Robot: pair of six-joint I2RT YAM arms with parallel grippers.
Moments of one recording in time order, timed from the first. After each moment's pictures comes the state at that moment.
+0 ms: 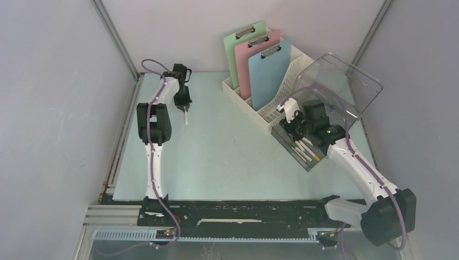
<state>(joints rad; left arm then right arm) -0.07 2.44 2.14 -0.96 -0.09 -0.29 0.35 1.16 0.94 -0.49 -0.16 -0.44</state>
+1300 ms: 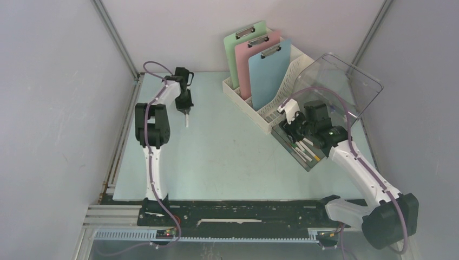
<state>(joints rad) -0.10 2.36 2.01 -0.88 -0.11 -0.26 0.35 1.13 0.94 -0.50 -0.19 -0.45</state>
